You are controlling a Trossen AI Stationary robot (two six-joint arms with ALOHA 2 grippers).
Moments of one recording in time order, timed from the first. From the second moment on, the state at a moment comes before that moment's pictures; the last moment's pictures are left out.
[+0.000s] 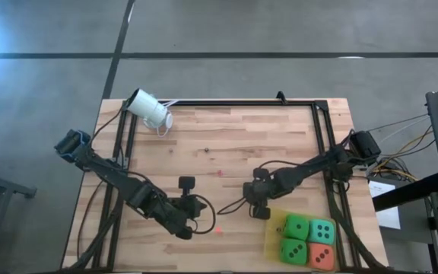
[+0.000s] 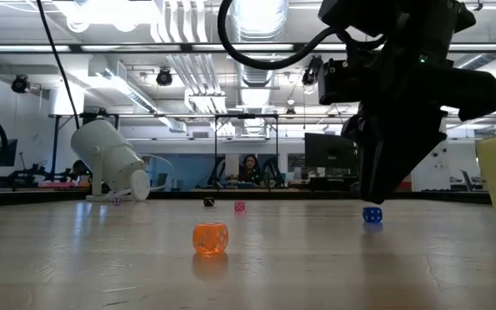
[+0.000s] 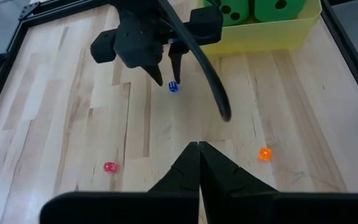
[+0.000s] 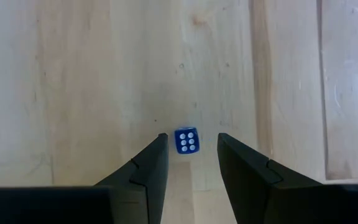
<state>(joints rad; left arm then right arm) -0.58 1.57 1.27 -0.59 -0.53 -0.24 0.30 1.74 1.00 -0.50 0.11 0.38</state>
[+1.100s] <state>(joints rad) -0.58 1.57 1.27 -0.59 -0.53 -0.24 0.29 1.85 0.99 -0.48 0.10 0.39</state>
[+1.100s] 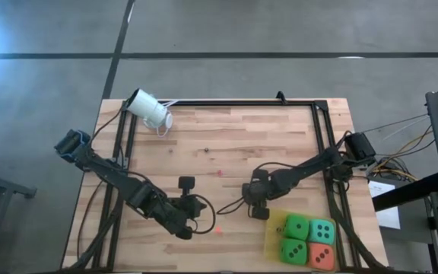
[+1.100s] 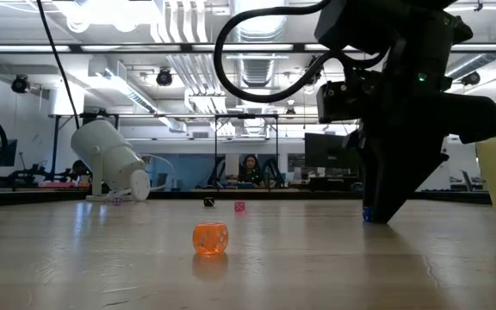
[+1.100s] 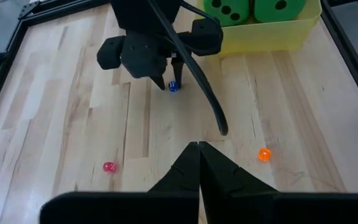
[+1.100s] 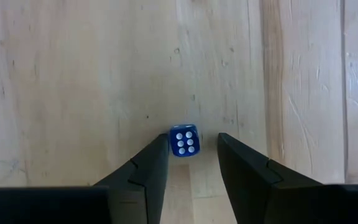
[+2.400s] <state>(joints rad) -0.58 1.57 1.27 -0.60 -0.53 -0.27 0.56 1.77 1.37 -0.97 0.21 0.49</state>
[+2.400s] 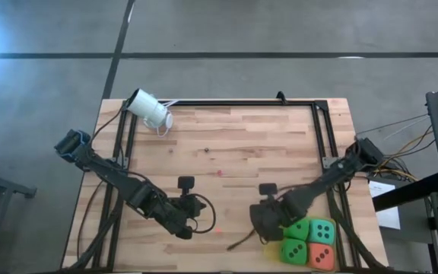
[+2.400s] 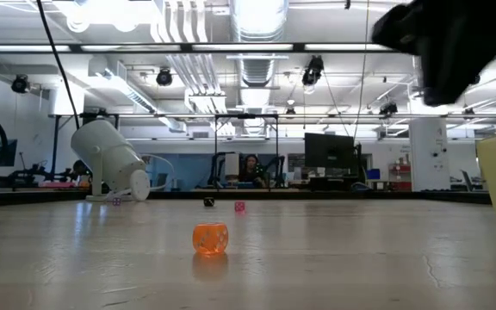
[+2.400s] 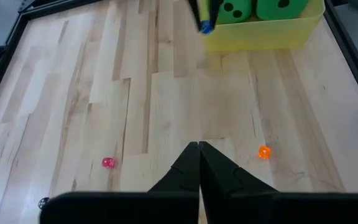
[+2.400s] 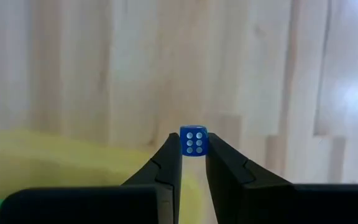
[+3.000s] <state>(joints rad) -0.58 1.57 1.25 -0.59 -0.53 -0.27 0.81 1.75 1.36 -1.03 0.21 0.90</state>
